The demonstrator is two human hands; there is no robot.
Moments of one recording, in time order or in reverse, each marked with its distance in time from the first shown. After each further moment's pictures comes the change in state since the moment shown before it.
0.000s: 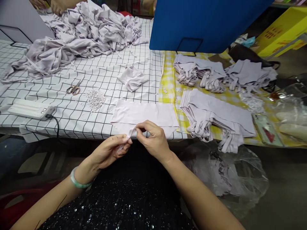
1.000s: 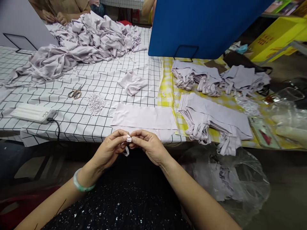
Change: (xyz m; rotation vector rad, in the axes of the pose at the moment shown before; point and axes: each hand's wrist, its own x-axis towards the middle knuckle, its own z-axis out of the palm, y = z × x) left_hand 0.007 0.000 0.010 0.118 0.207 0.286; right_hand -0.008 0.001 0.007 0.948 -0.237 0.662
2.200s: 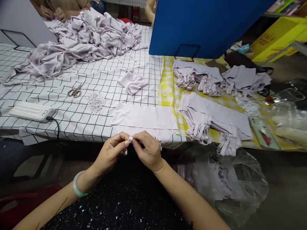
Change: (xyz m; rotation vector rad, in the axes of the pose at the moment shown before) left_hand -0.013 -0.007 0.003 0.245 -0.060 0.173; right_hand -0.003 0.021 0.004 -0.971 0.299 -0.882
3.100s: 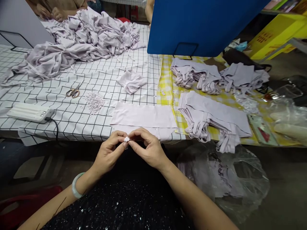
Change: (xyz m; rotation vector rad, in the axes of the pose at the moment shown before) left_hand -0.004 -0.003 -0.007 0.363 0.045 0.355; right_hand 0.009 -0.012 -0.014 0.531 -0.249 0.360
